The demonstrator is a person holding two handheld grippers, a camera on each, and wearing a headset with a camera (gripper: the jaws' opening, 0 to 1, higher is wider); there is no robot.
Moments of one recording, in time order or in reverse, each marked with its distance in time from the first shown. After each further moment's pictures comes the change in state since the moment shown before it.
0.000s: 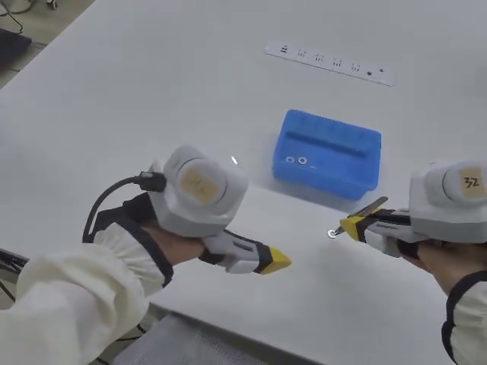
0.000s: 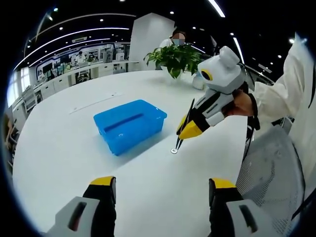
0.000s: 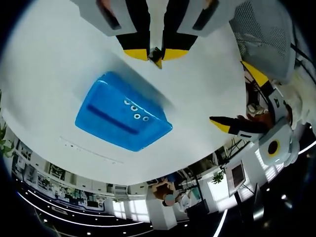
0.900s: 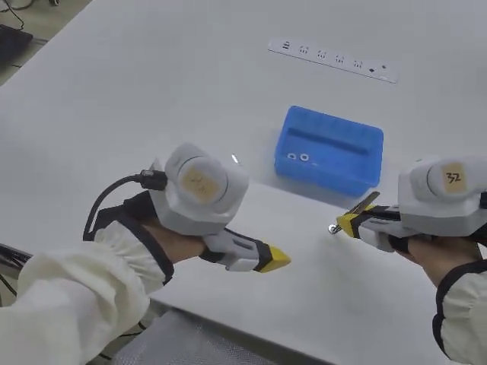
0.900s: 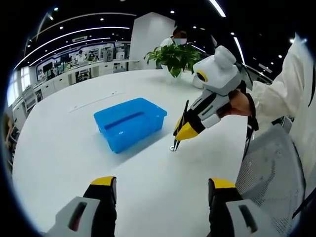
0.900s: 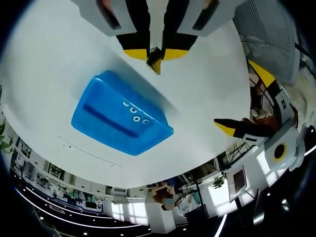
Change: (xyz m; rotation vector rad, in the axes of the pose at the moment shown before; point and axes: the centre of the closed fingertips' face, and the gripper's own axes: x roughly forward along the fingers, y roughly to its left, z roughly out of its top) left arm -0.001 0.000 -0.005 -0.004 0.008 0.002; right arm 0.009 0.002 0.000 -0.023 0.034 -0.024
